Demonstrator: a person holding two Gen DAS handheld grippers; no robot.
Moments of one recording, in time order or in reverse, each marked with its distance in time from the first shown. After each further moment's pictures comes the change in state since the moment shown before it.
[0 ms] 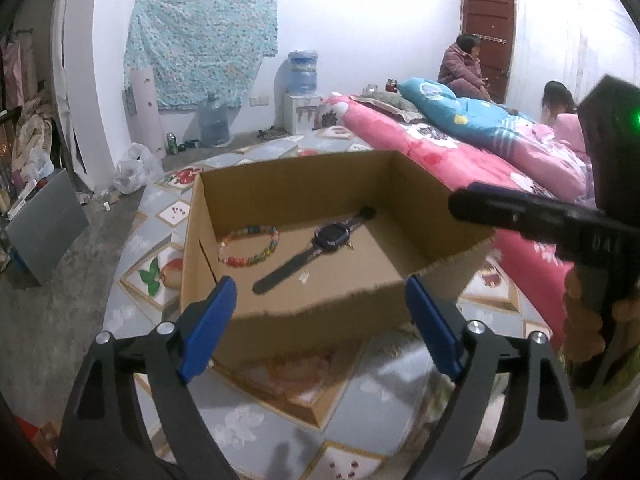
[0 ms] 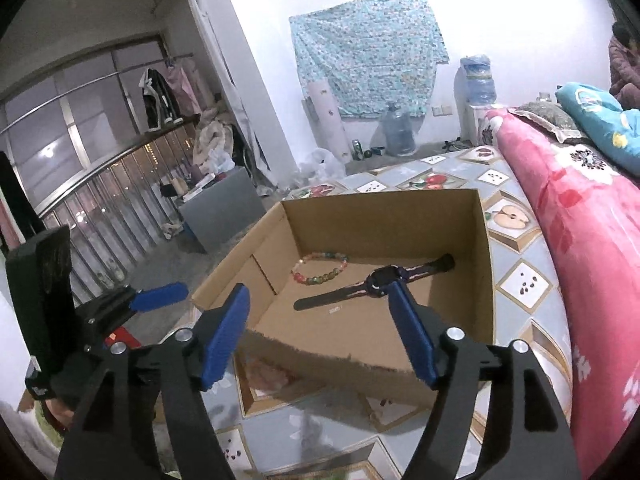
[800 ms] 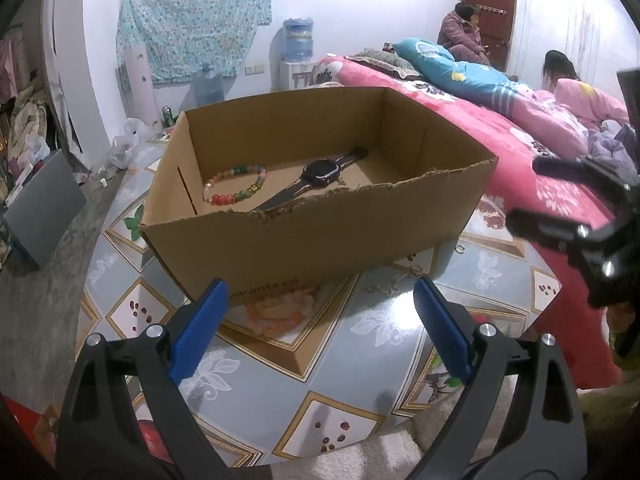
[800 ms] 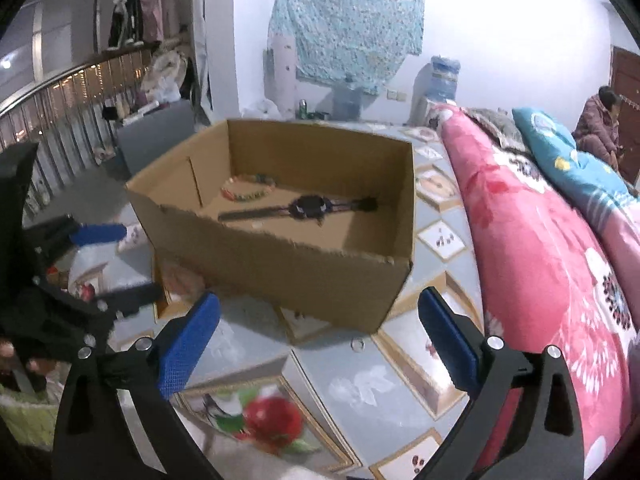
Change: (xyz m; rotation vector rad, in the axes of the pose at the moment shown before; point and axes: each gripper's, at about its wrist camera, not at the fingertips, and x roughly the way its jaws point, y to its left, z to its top) left arm 0.020 -0.010 -0.046 0.015 0.114 0.005; right arm -0.020 0.005 -0.056 -0.190 0.162 -0.321
